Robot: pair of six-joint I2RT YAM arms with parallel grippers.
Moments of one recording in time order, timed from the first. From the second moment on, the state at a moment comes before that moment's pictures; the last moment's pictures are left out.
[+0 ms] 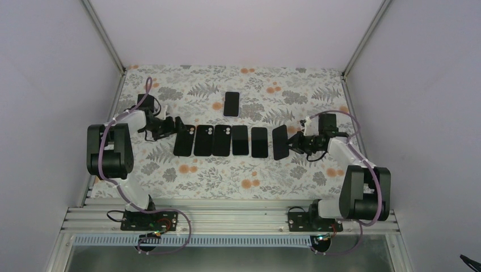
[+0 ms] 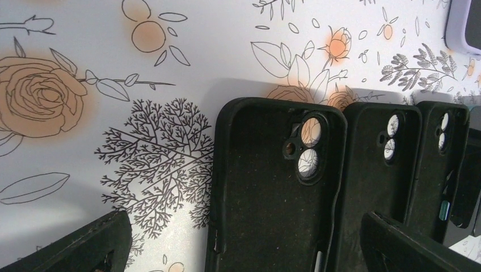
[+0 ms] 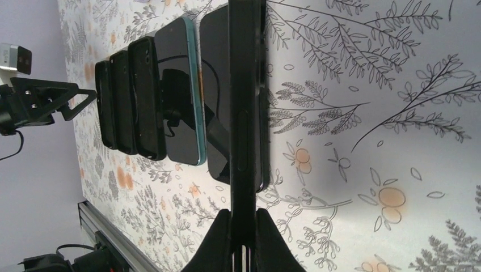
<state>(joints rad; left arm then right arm) 0.07 1.76 1.05 -0.54 0.50 -0.14 -0.05 1.35 0.74 -0.55 -0.75 0.25</state>
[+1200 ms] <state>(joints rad) 0.07 1.82 1.10 -0.55 0.54 -0.14 -0.10 1.64 0.74 -0.33 -0.82 0.18</state>
